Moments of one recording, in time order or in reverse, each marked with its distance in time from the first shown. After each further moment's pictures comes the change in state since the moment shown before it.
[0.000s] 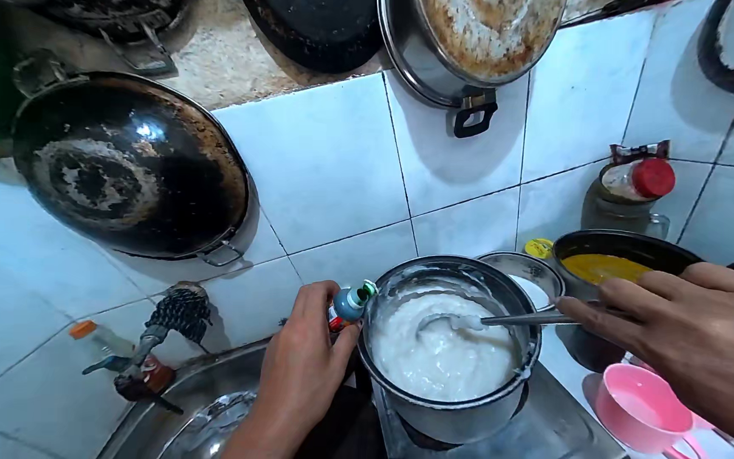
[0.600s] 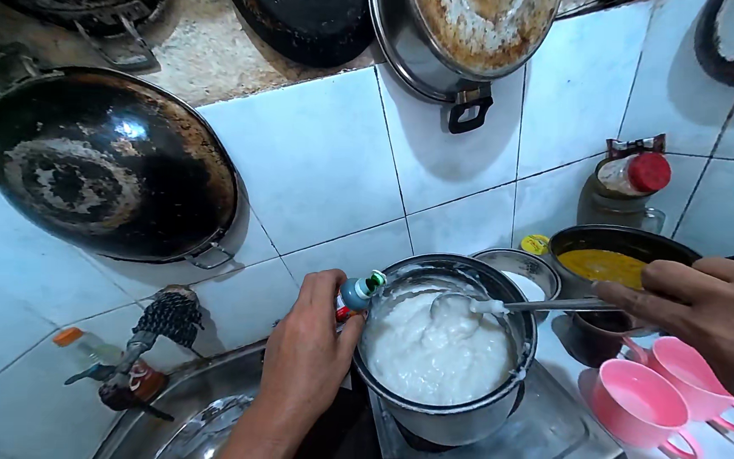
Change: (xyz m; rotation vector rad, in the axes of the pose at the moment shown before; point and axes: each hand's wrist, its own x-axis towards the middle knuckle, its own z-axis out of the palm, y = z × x) left_hand 0.014 0.011 0.007 0.076 0.026 0.097; right_hand -0.007 0.015 -0.017 0.032 -0.269 0.187
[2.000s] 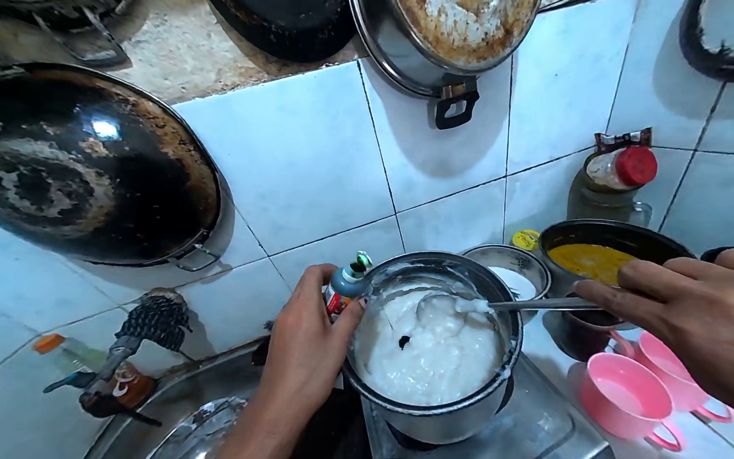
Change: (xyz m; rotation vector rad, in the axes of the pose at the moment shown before) left_hand 0.009 0.019 0.002 -0.286 -0.062 -0.239; right_hand 0.001 0.006 0.017 -0.042 0.131 -0.081
